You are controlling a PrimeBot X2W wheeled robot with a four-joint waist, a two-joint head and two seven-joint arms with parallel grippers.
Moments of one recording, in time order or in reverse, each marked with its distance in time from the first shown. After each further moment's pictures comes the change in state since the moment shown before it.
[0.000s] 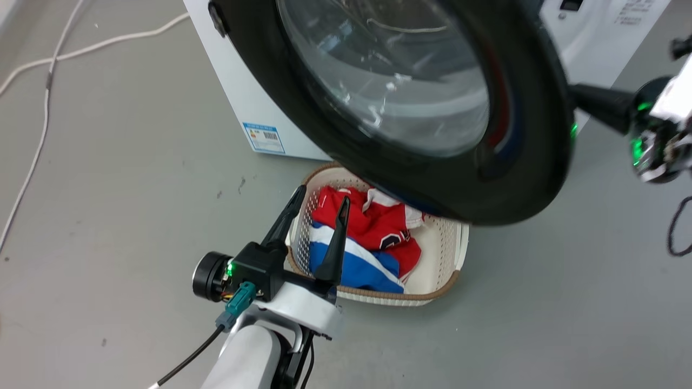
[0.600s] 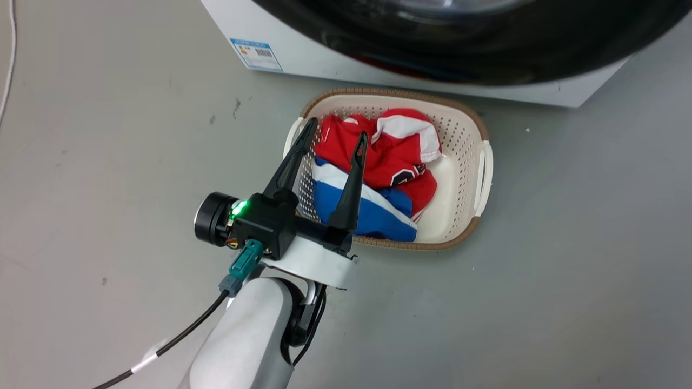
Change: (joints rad) left arm -0.149 0.000 -0.043 -0.061 -0.002 0.049 0.000; right arm -0.369 -0.101 -0.035 0.167 -0.036 0.000 -0.137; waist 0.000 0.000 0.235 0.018
